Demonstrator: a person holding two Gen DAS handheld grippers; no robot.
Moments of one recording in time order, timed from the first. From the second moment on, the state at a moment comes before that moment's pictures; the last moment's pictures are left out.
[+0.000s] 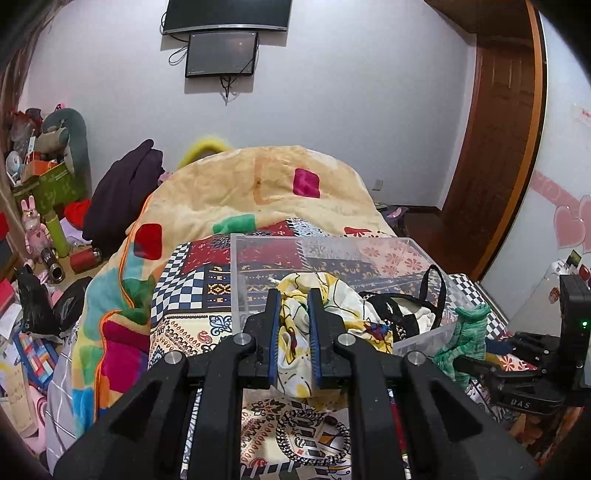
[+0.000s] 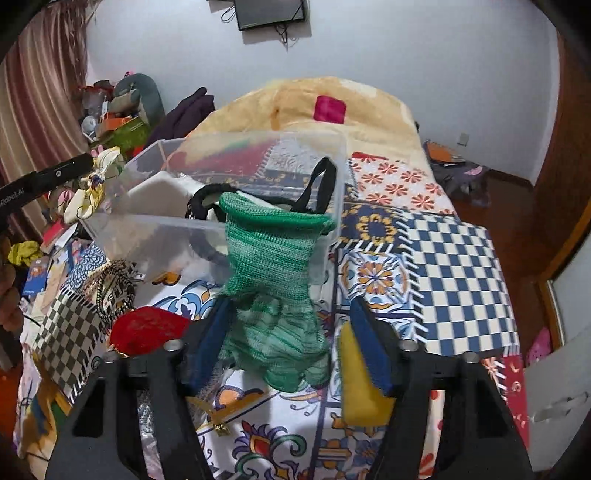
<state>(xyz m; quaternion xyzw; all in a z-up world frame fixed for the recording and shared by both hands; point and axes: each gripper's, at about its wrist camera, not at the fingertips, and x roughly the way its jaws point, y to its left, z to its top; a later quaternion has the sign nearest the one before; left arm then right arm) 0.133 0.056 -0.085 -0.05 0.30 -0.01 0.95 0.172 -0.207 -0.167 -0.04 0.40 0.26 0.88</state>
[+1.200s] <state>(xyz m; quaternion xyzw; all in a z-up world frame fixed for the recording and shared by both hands) 0.188 0.059 -0.119 -0.04 0.35 0.02 0.94 0.213 -0.122 -0.127 -0.04 0.37 0.30 0.88</state>
